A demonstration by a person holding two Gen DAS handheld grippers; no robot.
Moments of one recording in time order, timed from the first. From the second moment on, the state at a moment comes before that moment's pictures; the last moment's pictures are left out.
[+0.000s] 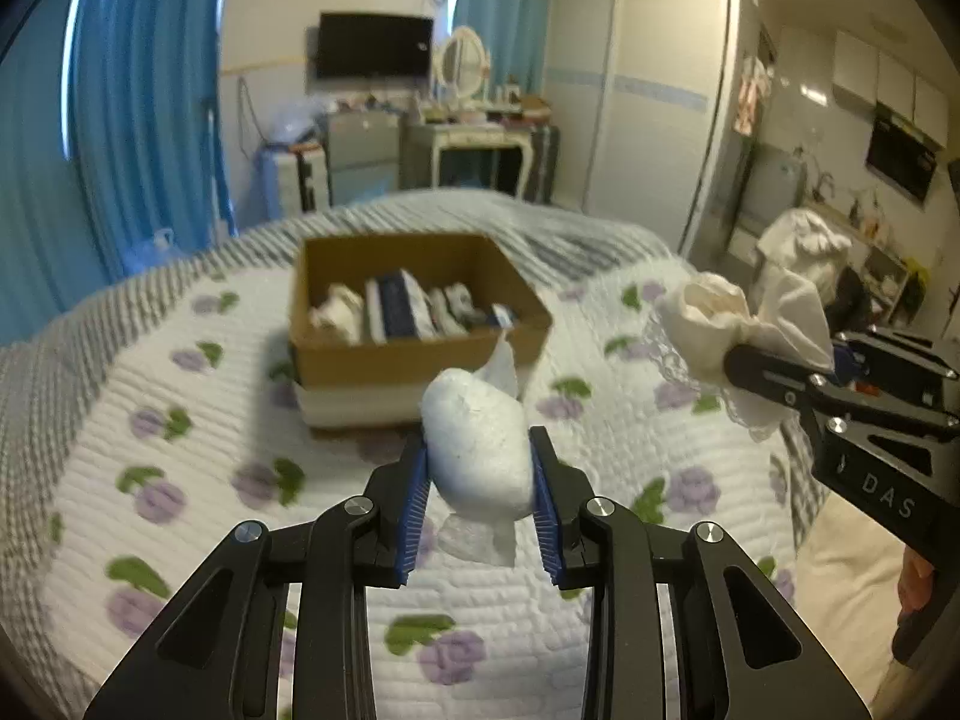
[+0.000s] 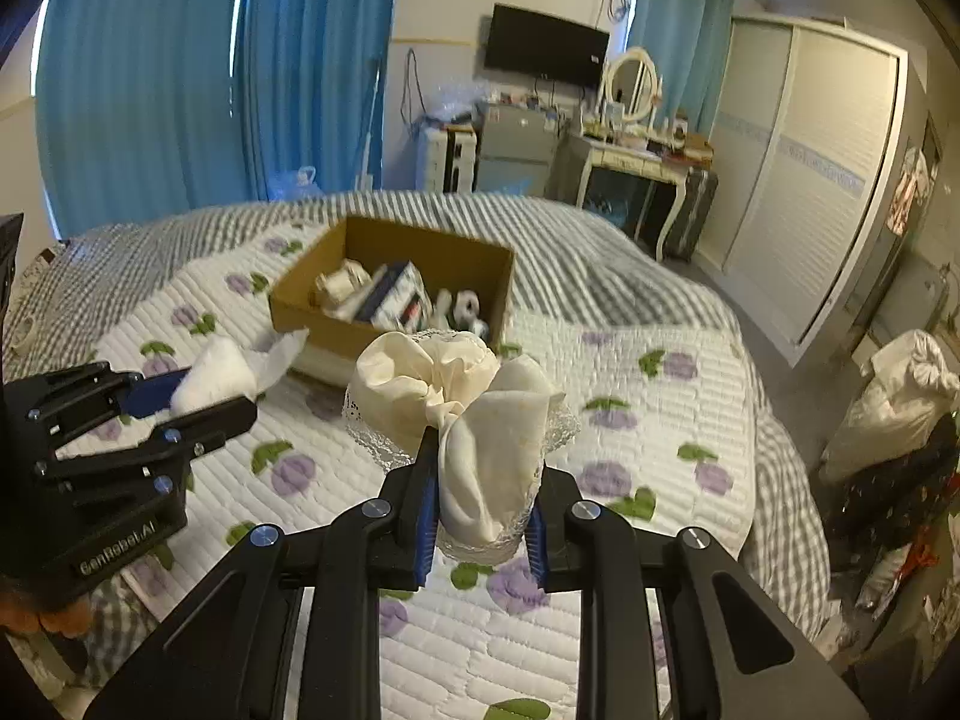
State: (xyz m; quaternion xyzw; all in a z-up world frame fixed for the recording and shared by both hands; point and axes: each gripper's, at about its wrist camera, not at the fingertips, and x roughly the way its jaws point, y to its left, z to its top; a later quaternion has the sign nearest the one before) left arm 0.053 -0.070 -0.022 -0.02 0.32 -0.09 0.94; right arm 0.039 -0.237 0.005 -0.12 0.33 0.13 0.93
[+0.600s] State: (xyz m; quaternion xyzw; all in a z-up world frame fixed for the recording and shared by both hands) left arm 0.121 -0.003 0.031 -0.03 0.25 -0.03 0.97; right arm 0.113 -0.170 0.076 -0.11 0.25 0.18 0.94
